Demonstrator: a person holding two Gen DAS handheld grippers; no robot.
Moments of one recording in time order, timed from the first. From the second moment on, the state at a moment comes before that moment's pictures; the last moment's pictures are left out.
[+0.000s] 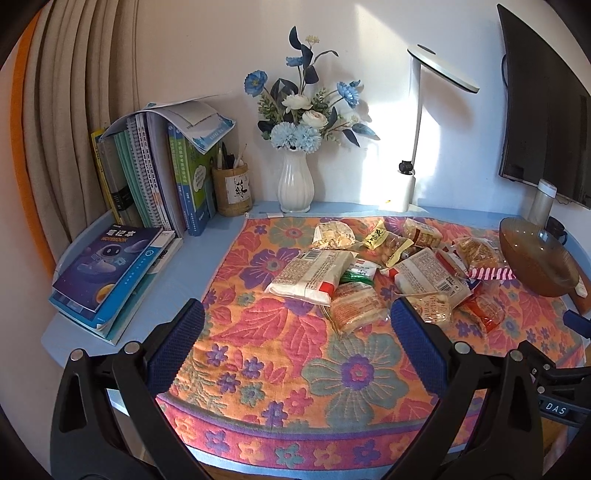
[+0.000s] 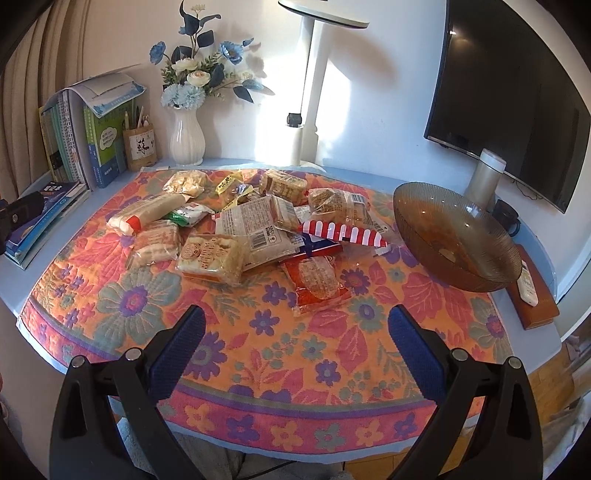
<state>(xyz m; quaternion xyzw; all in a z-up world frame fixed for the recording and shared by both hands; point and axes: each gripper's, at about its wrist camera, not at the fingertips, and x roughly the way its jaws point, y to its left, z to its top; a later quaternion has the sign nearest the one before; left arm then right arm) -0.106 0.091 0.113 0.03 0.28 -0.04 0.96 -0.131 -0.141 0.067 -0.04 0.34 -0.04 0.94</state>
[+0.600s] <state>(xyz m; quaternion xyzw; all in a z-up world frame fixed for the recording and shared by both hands) -0.065 0.161 0.185 0.01 0.24 -0.02 0.97 -0.084 -0.131 0.058 -0.07 0.36 -0.01 0.93</state>
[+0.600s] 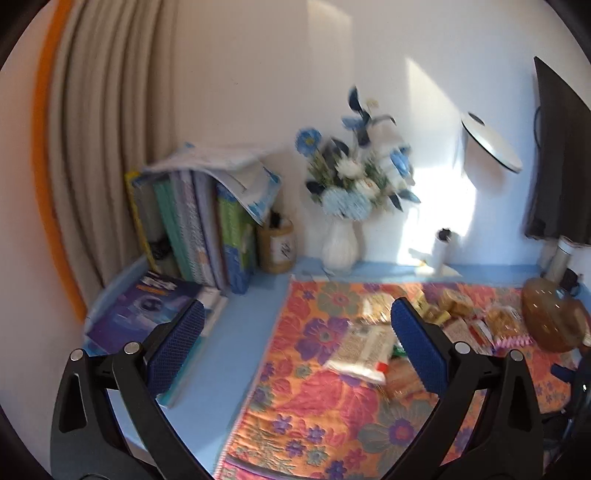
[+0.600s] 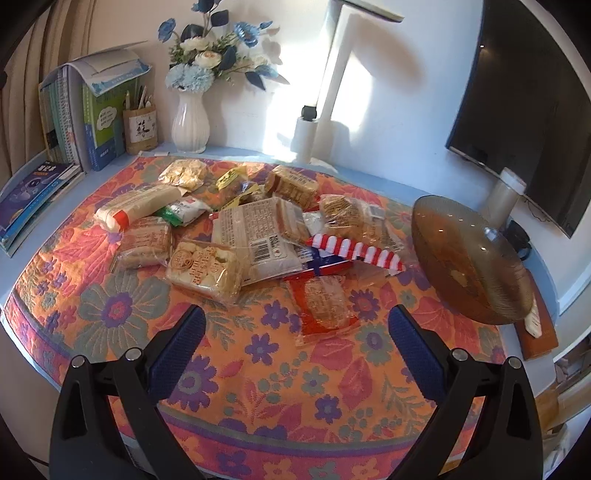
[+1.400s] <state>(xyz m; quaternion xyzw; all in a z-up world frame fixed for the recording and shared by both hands) 0.130 0.104 0.018 0.01 0.51 -0.19 0.84 0.016 -0.074 0.023 -0.30 0.41 0.30 0.81</state>
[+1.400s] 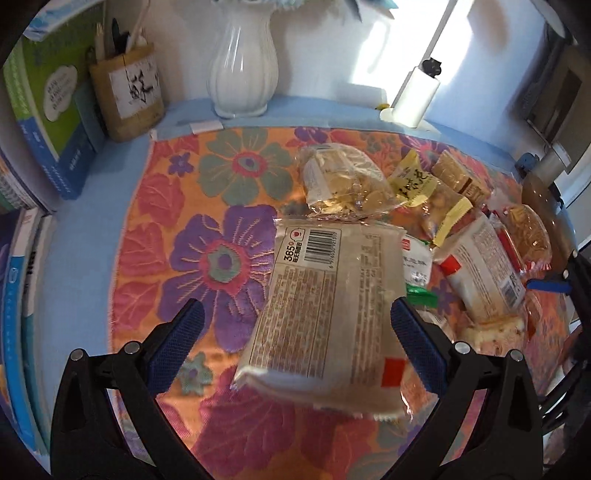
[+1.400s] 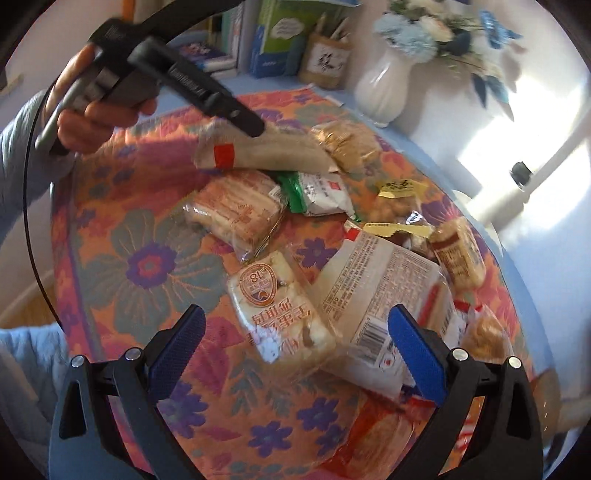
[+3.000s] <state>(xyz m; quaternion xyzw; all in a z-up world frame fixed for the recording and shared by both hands) 0.040 -0.103 0.156 0.02 0.39 -0.39 0.83 -0.056 -0.388 0.119 0.13 0.33 0.09 0.93</state>
